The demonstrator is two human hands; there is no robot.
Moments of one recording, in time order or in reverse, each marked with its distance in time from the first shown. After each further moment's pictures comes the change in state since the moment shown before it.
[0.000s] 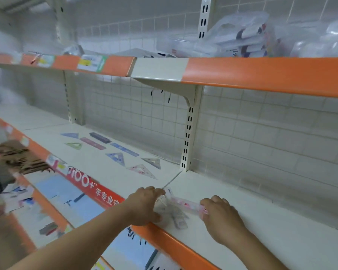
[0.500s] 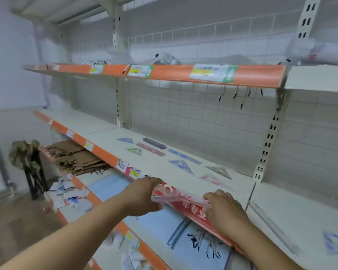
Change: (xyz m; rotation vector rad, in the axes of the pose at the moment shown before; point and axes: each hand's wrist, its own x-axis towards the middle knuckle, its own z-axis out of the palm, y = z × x) left_hand -0.075 -0.232 -0.082 -0.021 0.109 -0.075; right_hand 0.075 -0.235 0.023 0.057 -0.033 -0.065
